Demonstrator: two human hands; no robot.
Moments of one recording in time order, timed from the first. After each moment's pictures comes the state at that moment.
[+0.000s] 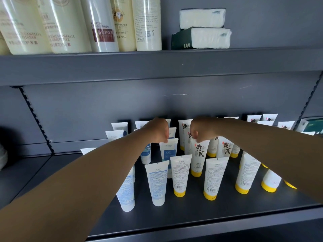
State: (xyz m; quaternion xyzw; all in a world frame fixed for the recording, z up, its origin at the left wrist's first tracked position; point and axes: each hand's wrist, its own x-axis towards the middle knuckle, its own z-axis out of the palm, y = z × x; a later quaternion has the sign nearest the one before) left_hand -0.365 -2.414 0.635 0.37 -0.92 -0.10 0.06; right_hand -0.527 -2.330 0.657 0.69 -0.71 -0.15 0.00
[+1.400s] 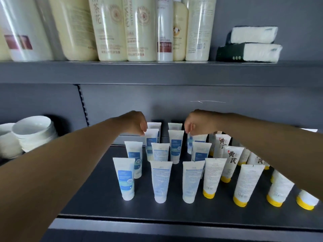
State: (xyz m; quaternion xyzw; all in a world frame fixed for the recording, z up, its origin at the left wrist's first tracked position) left_hand -0.195 -2.437 0.679 0.47 -0.88 -0.05 0.05; right_hand -0.425 -2.366 0.691 0.79 -0.61 -0.01 -0.02
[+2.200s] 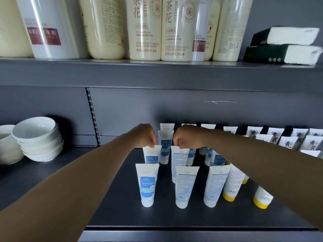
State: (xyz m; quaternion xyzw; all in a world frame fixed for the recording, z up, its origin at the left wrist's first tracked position) left_hand -0.158 -2.476 0.633 0.43 -0.89 -0.14 0.07; right_hand -0.335 -2.405 0.652 0.79 -0.61 -0.05 -0.04
